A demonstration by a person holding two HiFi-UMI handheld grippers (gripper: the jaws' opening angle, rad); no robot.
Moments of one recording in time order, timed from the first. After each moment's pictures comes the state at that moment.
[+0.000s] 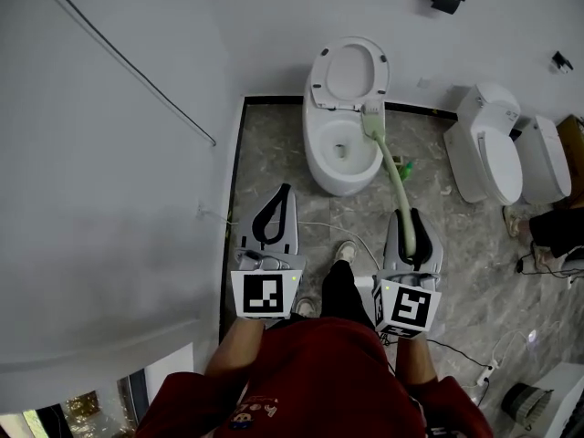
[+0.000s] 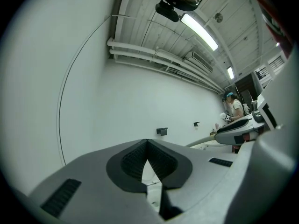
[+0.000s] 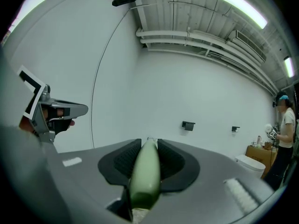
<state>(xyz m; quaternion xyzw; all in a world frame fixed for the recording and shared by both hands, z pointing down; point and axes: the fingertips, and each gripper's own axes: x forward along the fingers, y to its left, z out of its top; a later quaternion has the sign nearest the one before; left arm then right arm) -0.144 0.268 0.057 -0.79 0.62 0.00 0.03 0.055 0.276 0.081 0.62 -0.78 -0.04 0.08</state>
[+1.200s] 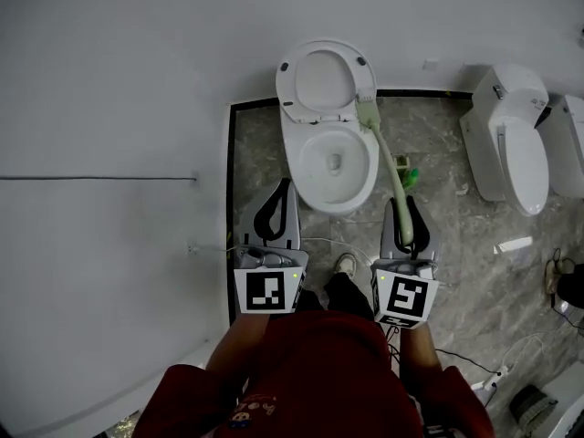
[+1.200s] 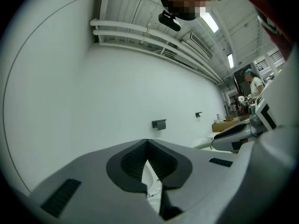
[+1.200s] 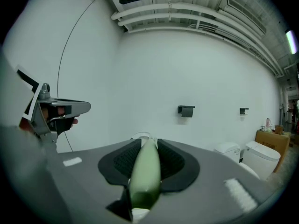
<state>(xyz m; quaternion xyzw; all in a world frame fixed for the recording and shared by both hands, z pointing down) -0.006 0.008 0.082 -0.80 0.60 -0.06 0.04 0.173 0.017 0.129 0.62 -0.78 0.04 0.08</state>
